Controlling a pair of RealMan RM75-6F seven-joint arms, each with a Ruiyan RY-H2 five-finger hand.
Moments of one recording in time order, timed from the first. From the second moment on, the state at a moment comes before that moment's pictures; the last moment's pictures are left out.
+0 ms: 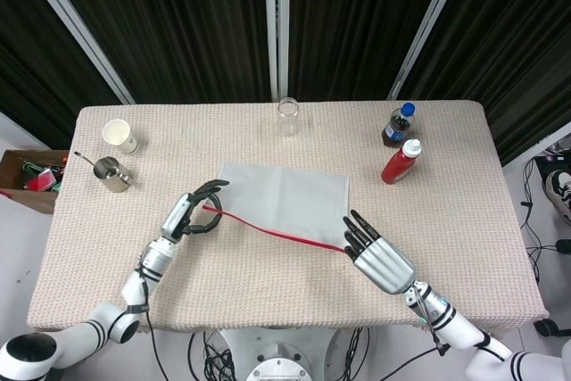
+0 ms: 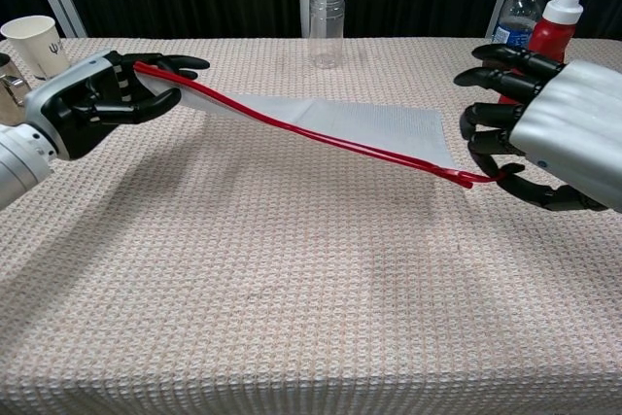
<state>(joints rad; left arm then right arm) -0.61 -1.84 -0.06 -0.87 1.53 1.25 -1.31 0.49 -1.52 -0.12 -1.29 -1.83 1.45 -0.53</state>
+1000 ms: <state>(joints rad) -0.46 -1.56 -0.05 -1.22 1.45 1.34 -0.07 0.38 -1.31 -0.03 -1.59 -1.62 1.39 -0.40</state>
